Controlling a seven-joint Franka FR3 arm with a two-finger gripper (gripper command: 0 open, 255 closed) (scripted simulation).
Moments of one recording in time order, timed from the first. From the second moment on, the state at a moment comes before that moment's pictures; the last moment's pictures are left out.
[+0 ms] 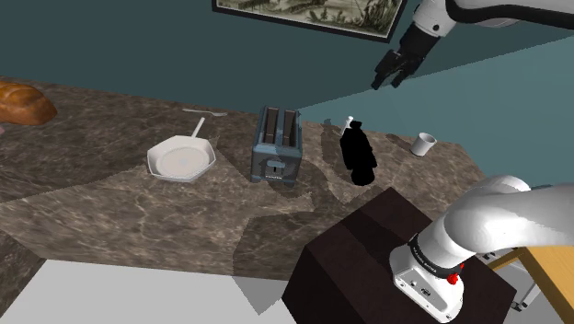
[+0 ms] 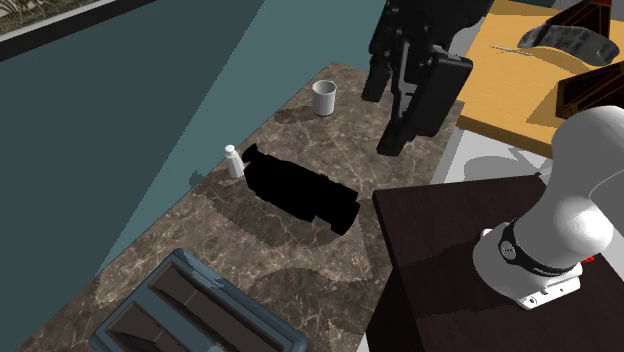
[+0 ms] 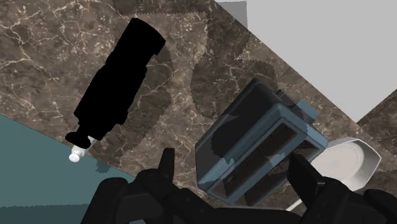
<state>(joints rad) -0.04 -0.71 -0.08 -2.35 0.01 1.84 -0.03</state>
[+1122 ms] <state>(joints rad) -0.17 -0.26 -0.17 -2.38 -0.04 2.21 0.09</state>
